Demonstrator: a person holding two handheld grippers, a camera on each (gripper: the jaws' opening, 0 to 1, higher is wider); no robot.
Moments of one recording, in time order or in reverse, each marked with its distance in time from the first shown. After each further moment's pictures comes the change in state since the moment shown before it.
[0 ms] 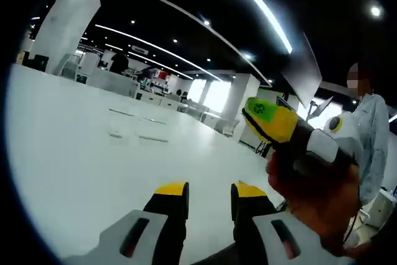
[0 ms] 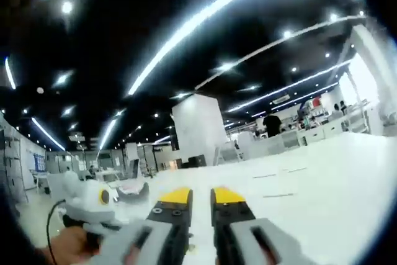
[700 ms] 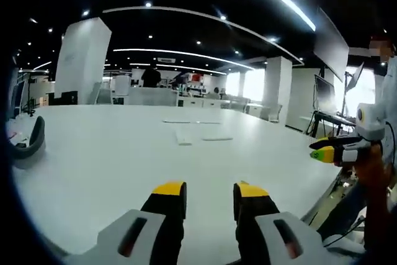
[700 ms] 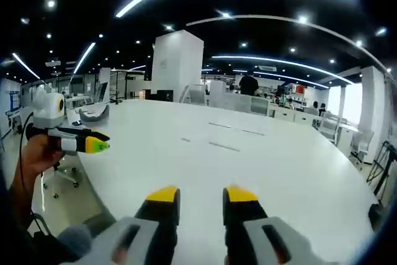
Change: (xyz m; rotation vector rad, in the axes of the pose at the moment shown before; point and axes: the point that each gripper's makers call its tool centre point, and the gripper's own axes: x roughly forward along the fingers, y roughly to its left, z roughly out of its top) left arm -0.036 0.063 -0.003 0.141 0.058 0.234; right arm -0.037 -0.061 -0.056 -0.168 0.355 -0.174
